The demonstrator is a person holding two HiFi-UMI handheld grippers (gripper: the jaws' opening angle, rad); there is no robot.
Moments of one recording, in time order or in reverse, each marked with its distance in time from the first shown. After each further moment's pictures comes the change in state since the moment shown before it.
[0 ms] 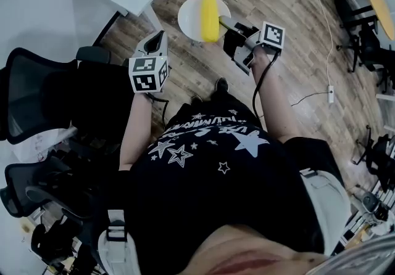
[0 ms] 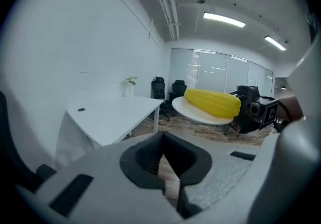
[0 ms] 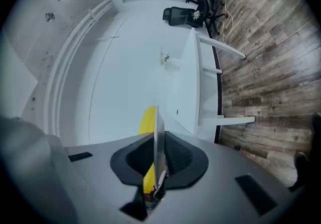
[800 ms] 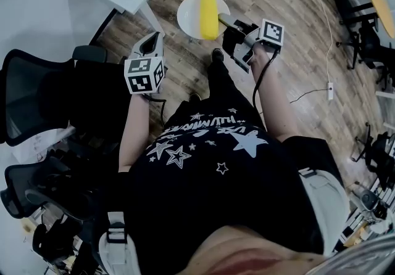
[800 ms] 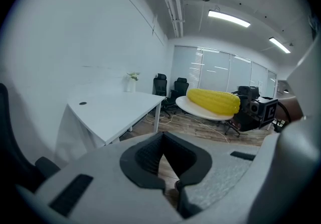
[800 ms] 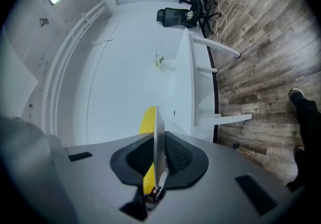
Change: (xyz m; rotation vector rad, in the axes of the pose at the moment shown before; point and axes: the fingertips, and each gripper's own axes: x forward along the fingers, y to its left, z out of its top) left arm 0.012 0.005 -0.013 -0.038 0.035 0.014; right arm -0.001 -0.018 0.017 0.057 -0.008 -0.021
